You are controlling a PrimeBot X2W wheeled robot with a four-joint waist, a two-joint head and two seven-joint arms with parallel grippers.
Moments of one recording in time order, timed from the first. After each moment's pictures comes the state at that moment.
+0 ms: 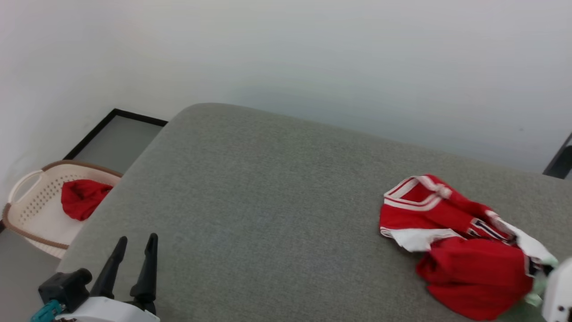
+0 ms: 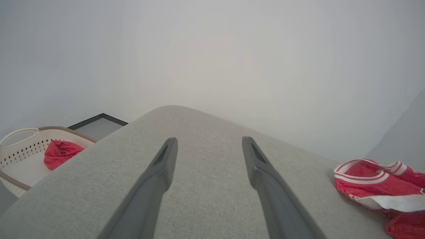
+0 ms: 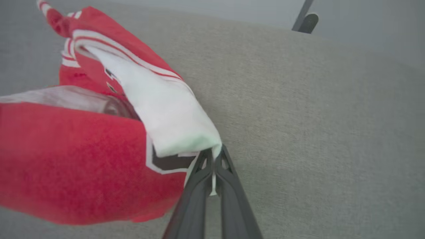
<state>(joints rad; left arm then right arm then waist) -0.04 0.34 -0.10 0.25 -0.62 -0.13 -0.26 -0.13 -0.29 -0.19 0.23 0.27 0.13 0.60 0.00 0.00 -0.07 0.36</state>
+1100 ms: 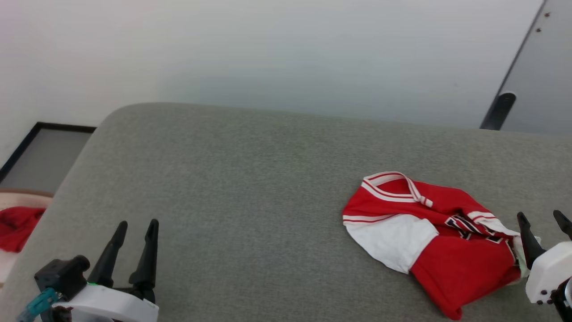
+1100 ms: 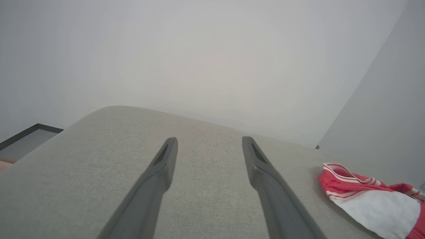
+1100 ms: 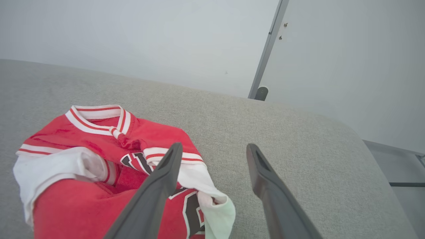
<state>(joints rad) -0.07 0.37 -0.12 0.22 -0.63 -0.13 -0.26 -0.17 -0.31 -0.11 0.24 0.19 0.13 0.20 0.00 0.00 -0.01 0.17</state>
